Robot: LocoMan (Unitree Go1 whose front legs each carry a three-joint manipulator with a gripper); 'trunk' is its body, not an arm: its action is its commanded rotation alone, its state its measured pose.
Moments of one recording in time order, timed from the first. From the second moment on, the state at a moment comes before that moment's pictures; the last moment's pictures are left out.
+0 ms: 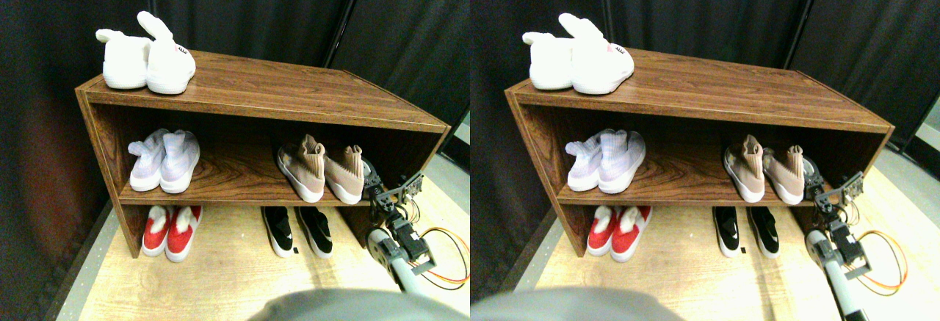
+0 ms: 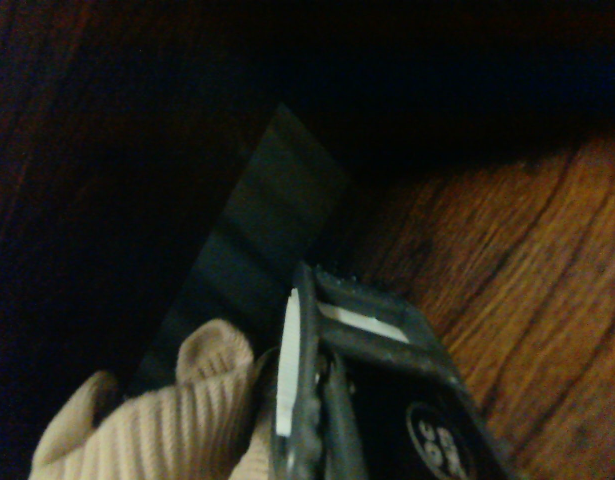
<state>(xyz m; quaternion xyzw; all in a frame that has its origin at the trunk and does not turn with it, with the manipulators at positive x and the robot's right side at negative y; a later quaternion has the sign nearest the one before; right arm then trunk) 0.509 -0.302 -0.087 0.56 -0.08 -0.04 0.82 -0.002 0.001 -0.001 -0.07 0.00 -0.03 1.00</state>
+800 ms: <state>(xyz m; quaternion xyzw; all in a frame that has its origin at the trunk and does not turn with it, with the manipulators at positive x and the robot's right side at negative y) 0.513 -0.269 -0.089 0.56 -0.04 -0.03 0.83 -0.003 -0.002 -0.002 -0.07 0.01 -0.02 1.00</state>
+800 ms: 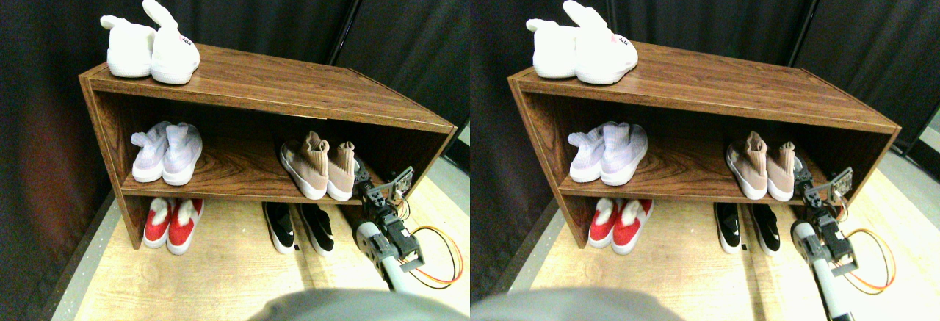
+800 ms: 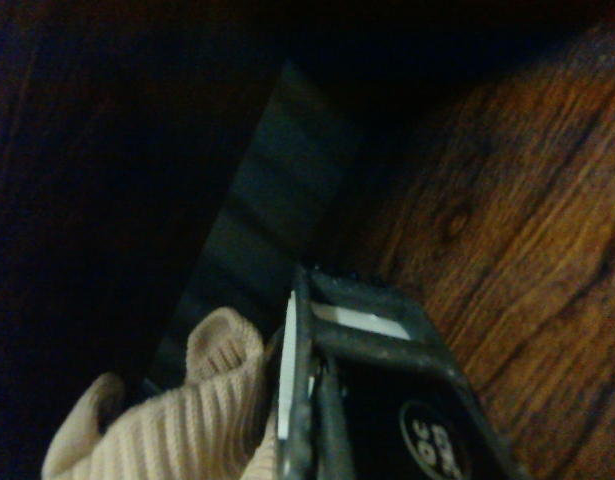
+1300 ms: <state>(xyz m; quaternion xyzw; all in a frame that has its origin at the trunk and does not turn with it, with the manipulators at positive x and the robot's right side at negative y) 0.518 -0.275 -0.089 0.55 -0.05 -0.04 0.83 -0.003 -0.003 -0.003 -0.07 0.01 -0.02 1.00</state>
